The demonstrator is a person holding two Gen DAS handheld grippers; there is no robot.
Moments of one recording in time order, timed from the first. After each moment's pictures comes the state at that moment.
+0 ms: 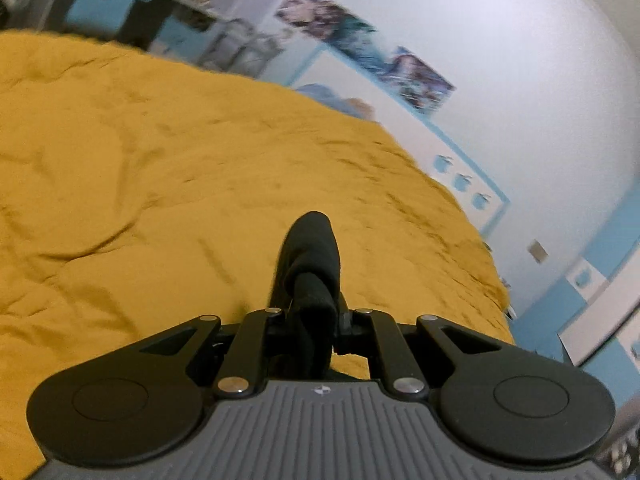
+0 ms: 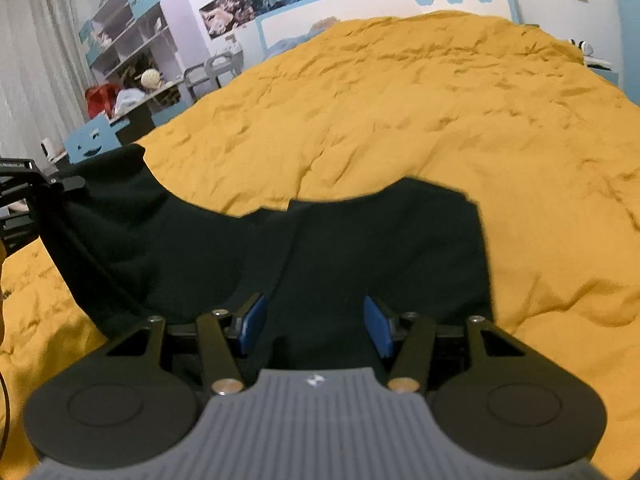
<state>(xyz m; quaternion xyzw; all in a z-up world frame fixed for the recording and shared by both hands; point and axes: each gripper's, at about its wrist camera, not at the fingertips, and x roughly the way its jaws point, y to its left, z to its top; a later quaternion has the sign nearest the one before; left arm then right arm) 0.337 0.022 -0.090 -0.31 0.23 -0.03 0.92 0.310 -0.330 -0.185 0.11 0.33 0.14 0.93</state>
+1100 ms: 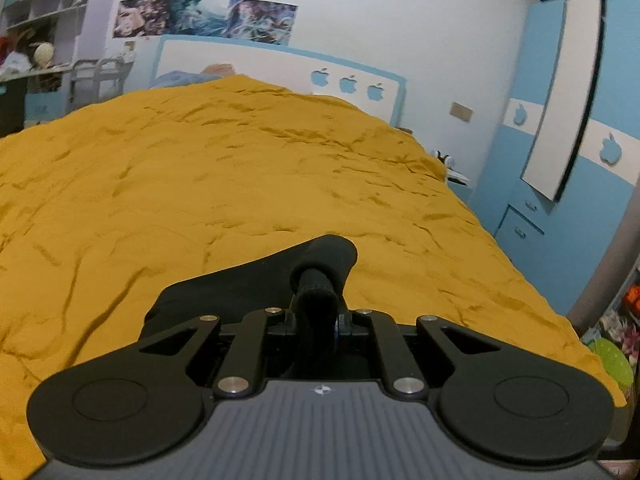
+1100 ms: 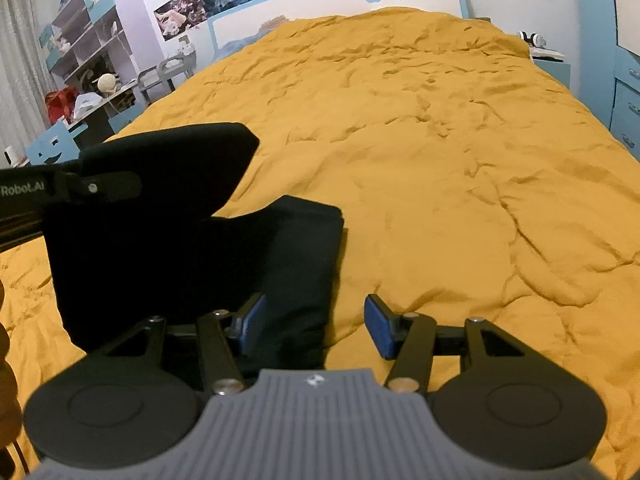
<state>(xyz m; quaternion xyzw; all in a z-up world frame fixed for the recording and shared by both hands) 0.309 -0.194 -0.076 -0.08 0.26 -0.15 0.95 0.288 -0.419 -0.156 0.11 0.36 0.07 0.92</state>
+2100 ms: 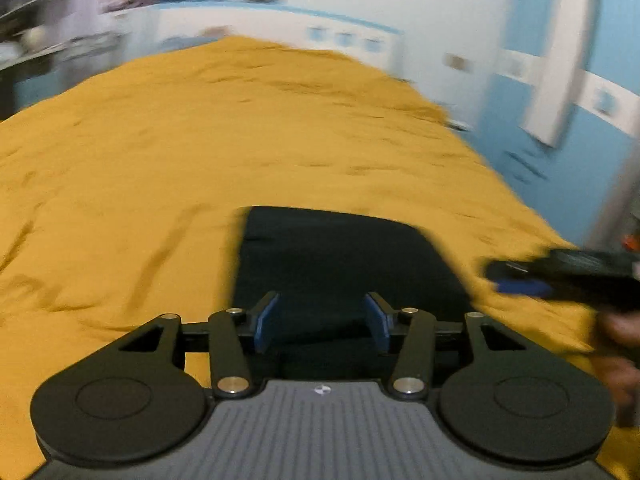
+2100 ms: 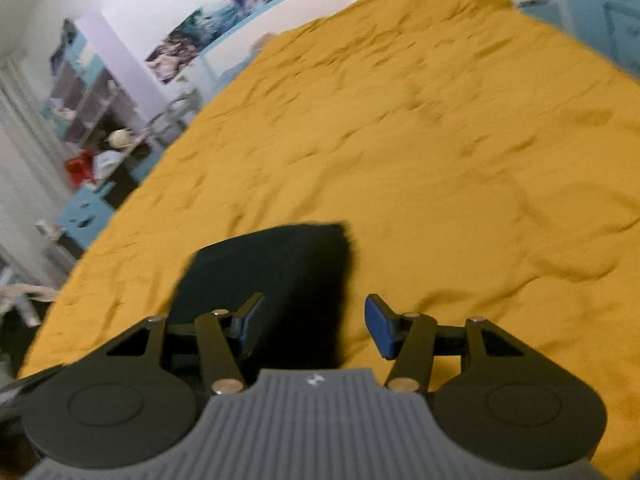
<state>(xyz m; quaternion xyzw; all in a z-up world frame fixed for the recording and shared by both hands) 0.276 -0.105 -0.105 -0.06 0.34 -0.14 0.93 0.294 -0.461 -0.160 0.25 0.36 0.12 0.89</state>
